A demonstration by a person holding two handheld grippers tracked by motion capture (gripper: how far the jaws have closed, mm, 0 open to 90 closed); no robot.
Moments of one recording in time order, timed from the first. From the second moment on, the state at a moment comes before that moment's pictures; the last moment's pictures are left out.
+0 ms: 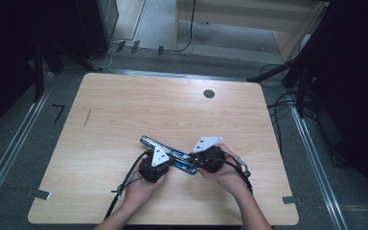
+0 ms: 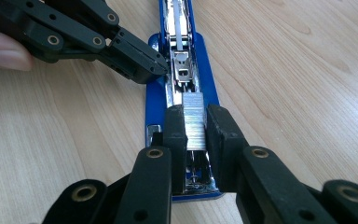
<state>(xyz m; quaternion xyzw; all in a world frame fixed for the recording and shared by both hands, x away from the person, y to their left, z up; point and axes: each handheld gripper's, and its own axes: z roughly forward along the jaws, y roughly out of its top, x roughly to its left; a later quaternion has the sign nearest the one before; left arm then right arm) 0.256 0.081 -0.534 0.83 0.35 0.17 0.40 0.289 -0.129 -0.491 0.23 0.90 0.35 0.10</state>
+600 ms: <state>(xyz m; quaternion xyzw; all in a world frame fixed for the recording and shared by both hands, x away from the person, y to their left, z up) 0.257 0.081 -0.534 0.83 0.35 0.17 0.41 0.292 -0.129 -0.492 0.23 0.91 0.34 0.09</state>
